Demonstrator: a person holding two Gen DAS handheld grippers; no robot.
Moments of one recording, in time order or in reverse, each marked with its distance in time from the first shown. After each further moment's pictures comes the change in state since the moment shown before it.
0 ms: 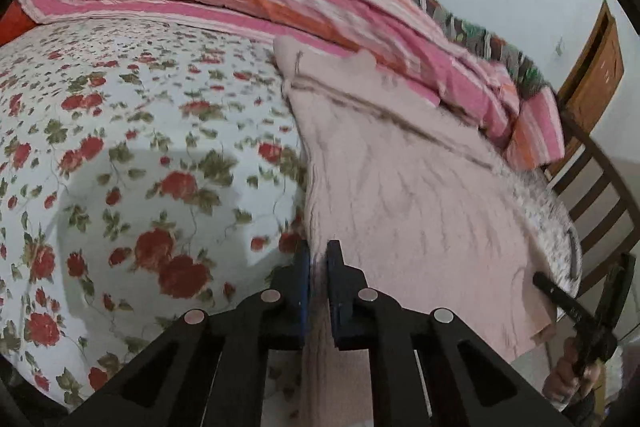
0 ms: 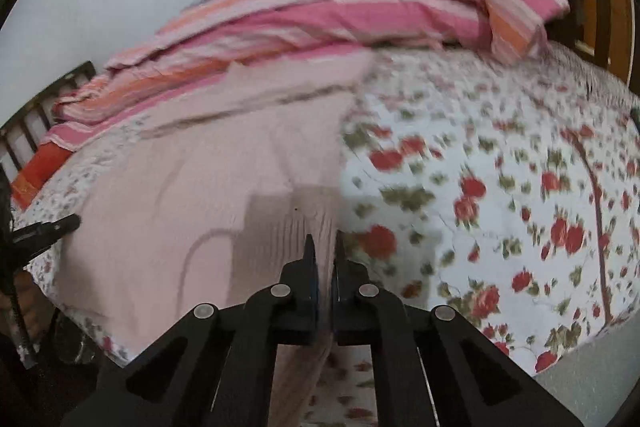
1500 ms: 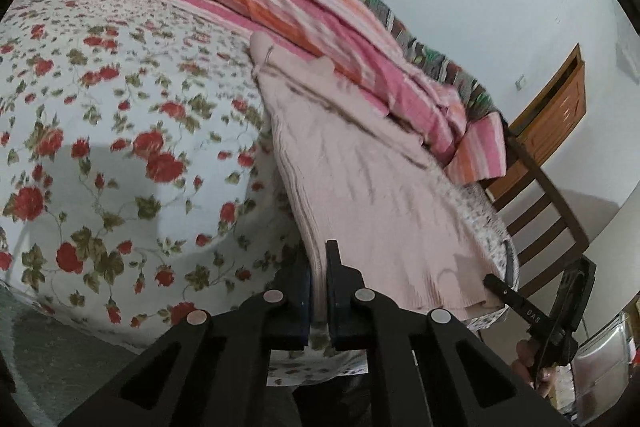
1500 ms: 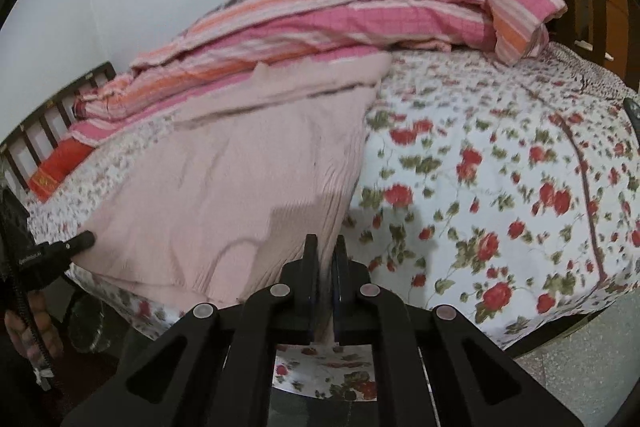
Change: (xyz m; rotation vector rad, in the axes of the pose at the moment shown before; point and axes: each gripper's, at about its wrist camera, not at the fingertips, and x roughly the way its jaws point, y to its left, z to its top) left arm -0.053 -0.004 -0.050 -0.133 -0.059 -0.223; right arm -0.057 0.019 -0.025 -0.009 -0.047 0.063
